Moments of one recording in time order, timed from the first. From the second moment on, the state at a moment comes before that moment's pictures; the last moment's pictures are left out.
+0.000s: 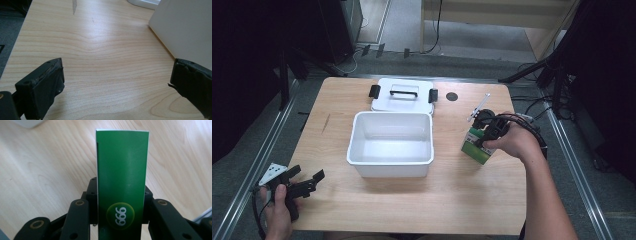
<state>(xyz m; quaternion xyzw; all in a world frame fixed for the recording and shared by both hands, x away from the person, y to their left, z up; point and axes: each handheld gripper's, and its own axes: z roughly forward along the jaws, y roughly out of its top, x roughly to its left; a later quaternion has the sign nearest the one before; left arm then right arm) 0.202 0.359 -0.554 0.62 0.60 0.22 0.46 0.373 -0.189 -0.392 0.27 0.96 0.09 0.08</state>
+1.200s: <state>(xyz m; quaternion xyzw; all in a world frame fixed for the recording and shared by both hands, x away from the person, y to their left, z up) 0.202 0.360 -0.554 0.62 0.60 0.22 0.46 0.357 -0.115 -0.282 0.06 0.99 0.10 0.08</state>
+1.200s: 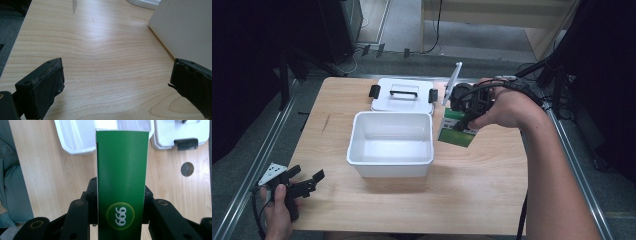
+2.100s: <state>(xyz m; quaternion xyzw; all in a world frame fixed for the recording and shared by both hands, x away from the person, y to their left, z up) 0.202 0.360 -0.555 0.62 0.60 0.22 0.46 0.364 -0.021 -0.272 -0.01 0.99 0.11 0.06</state>
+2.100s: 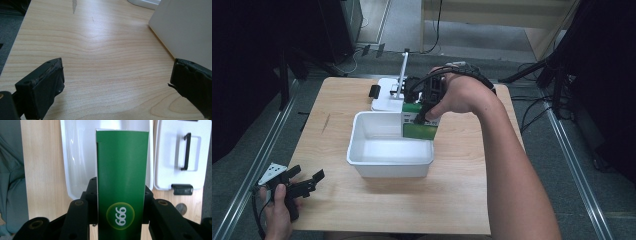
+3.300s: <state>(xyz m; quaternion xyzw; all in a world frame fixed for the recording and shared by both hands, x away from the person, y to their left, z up) 0.203 0.360 -0.555 0.62 0.60 0.22 0.46 0.380 0.000 -0.338 -0.03 0.99 0.08 0.07</state>
